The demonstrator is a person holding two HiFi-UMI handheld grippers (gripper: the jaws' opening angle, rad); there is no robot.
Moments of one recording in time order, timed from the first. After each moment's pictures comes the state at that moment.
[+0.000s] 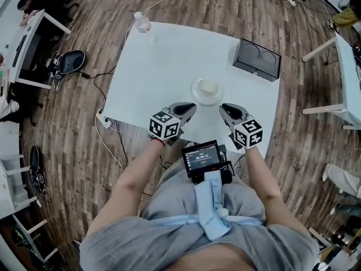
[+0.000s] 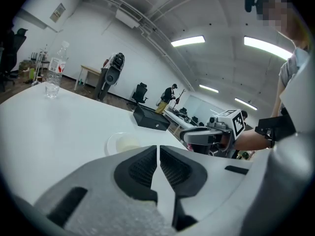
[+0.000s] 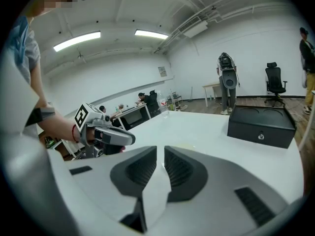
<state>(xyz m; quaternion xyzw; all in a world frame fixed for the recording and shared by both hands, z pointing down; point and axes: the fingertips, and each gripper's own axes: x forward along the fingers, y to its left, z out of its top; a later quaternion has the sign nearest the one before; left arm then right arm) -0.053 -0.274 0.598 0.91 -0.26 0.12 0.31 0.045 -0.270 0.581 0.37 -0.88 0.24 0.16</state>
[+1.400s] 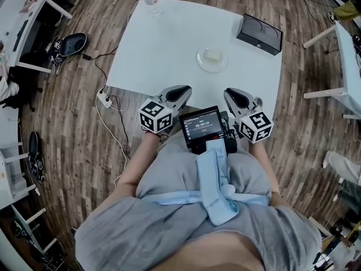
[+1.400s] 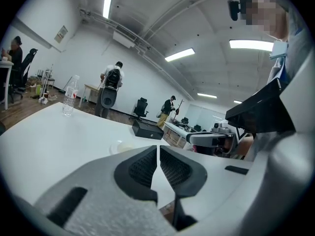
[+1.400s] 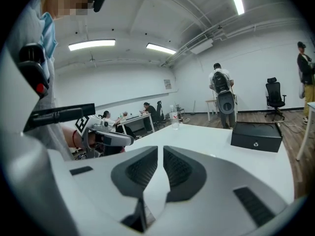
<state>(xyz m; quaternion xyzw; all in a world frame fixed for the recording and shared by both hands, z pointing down) -0.089 -0.207 0.532 0.92 -0.31 0.06 0.24 0.033 -0.197 0.510 0.39 -0.90 0.17 0.11</state>
